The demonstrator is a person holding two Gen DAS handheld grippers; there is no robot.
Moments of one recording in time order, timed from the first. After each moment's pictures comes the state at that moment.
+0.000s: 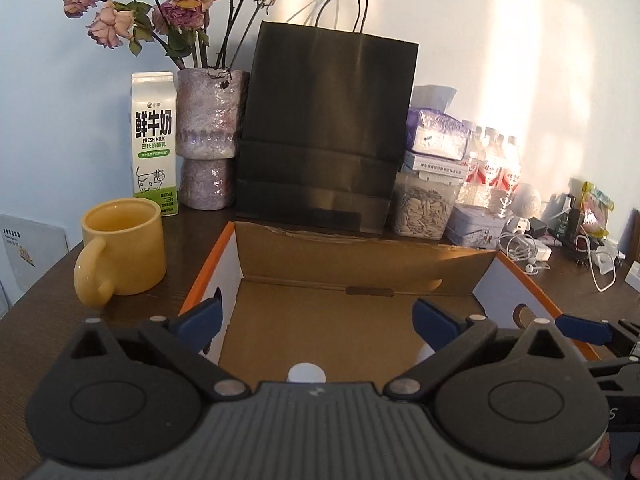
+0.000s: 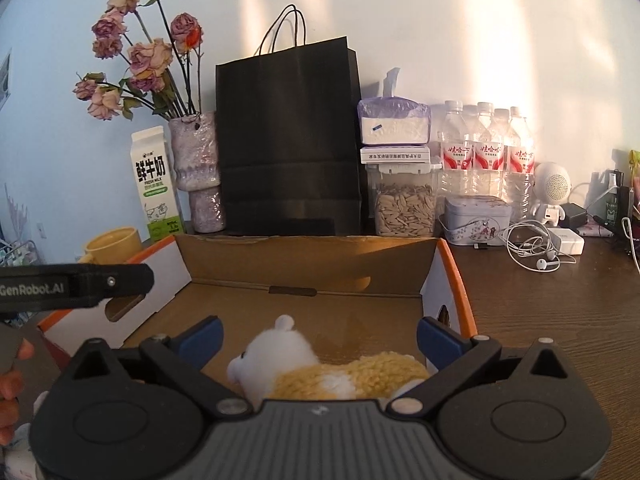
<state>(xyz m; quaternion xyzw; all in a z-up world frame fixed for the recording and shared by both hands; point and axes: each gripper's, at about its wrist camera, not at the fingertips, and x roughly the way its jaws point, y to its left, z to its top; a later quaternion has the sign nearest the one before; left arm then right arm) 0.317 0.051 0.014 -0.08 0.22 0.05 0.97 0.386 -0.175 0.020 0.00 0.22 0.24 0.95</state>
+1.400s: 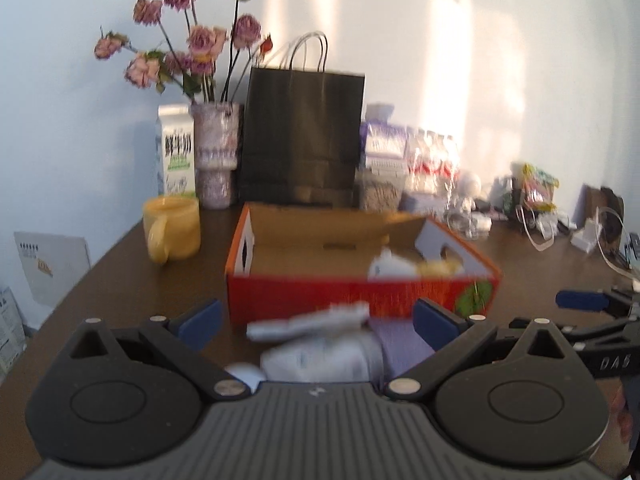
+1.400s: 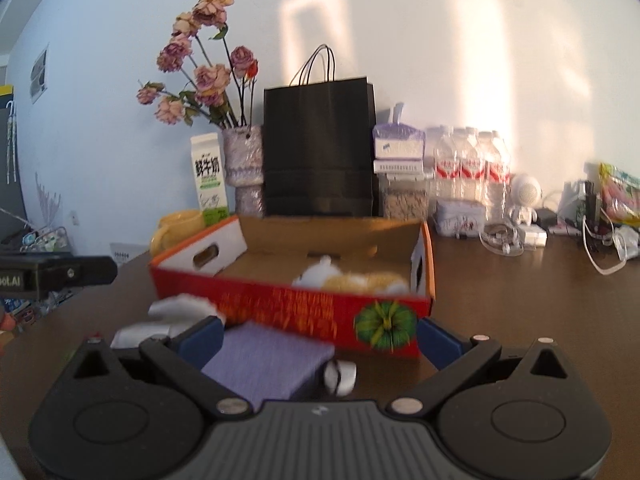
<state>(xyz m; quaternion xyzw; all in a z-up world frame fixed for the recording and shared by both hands) 0.125 0.032 0.030 -0.04 0.21 0.02 0.98 0.222 -0.241 0.045 -0.02 0.21 0.26 0.94</state>
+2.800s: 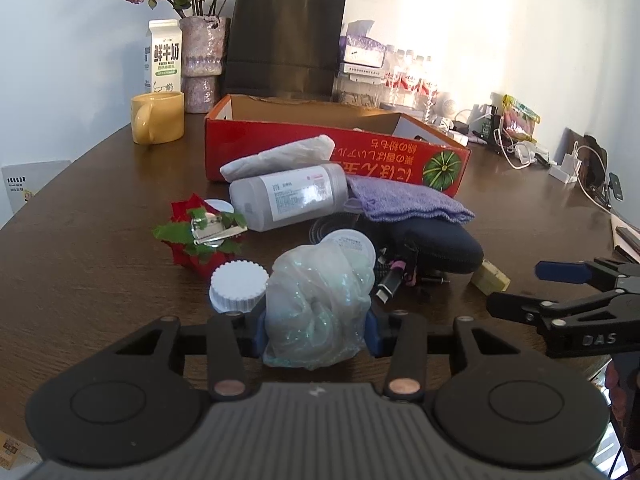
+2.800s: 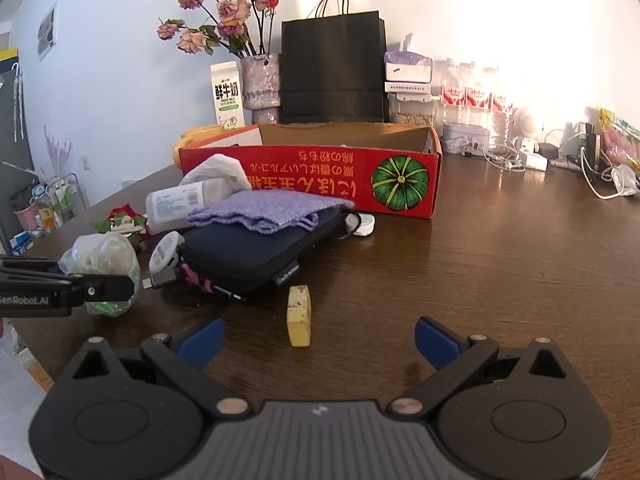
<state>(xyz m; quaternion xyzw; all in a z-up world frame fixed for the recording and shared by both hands) 0.069 0.008 -0.039 -0.06 0.29 -0.01 0.96 0.157 -0.258 -0.020 -0.05 0.28 0.27 0.92</state>
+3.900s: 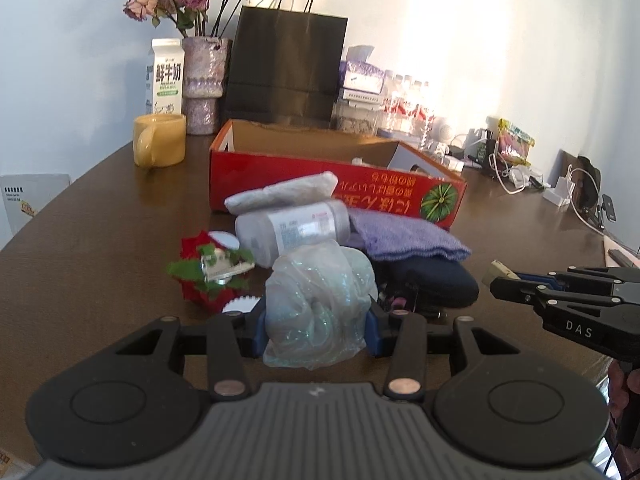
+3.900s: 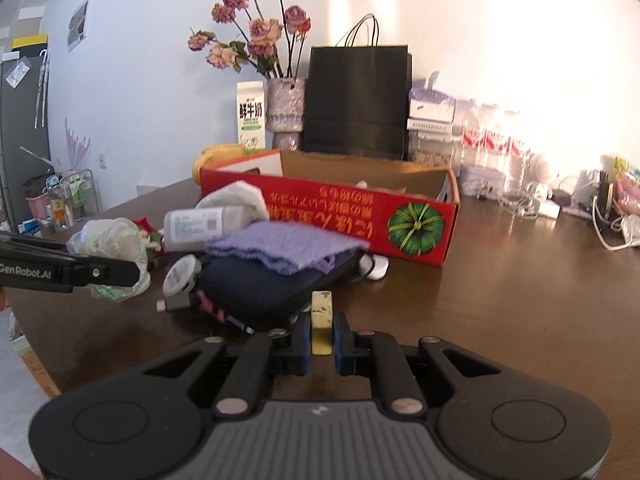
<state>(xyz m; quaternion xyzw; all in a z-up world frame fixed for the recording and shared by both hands) 0.069 0.017 -0.022 -0.07 0.25 -0.02 0.96 0.154 -0.252 -0.003 -0.08 0.22 0.29 0.93</state>
